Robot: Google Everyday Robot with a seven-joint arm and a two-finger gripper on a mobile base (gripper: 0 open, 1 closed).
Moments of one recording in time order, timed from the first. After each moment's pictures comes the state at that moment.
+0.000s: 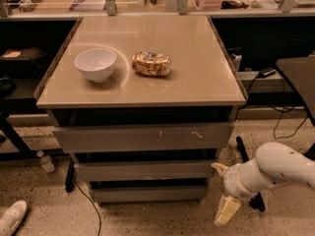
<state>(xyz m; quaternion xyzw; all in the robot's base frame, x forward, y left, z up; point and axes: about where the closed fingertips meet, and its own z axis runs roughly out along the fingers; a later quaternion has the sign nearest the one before) 0.423 -0.194 0.539 -0.63 0.73 0.15 0.20</state>
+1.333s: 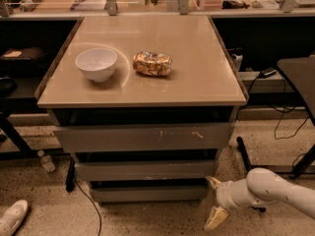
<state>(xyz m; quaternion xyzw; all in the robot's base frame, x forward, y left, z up) 0.450 -0.192 0.400 -0.60 0.73 0.19 0.26</state>
